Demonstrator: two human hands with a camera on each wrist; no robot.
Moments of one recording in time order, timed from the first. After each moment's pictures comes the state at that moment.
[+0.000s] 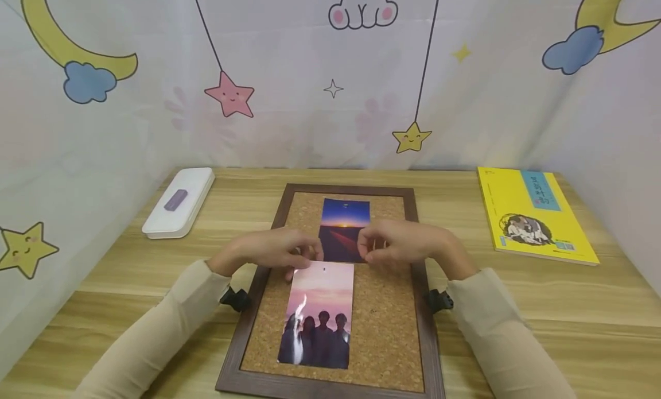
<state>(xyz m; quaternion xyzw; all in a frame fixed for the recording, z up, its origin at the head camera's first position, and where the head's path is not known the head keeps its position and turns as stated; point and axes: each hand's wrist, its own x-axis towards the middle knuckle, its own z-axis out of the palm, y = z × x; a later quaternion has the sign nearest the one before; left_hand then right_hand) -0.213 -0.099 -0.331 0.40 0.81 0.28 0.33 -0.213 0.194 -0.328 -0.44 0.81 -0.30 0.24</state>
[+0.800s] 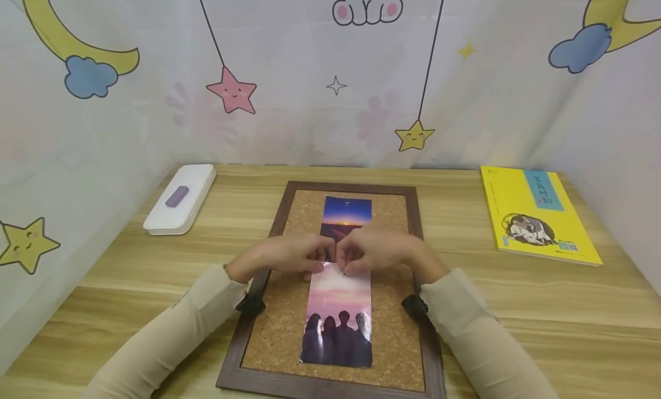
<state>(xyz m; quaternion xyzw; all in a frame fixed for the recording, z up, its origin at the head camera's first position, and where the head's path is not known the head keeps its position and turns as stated) -0.202 -0.070 -0.337 0.35 0.85 0.24 0.29 -0.213 0.150 -0.344 -0.45 0.80 -0.30 0.27</state>
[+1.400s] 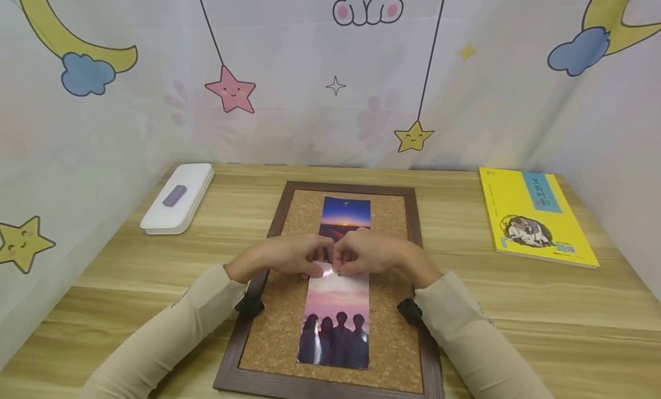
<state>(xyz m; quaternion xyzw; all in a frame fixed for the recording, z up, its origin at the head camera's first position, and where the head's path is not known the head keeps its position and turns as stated) -0.201 -0.067 -0.337 0.32 0.87 0.24 0.29 -0.211 0.142 -0.350 -0.43 0.83 -0.28 0.25</state>
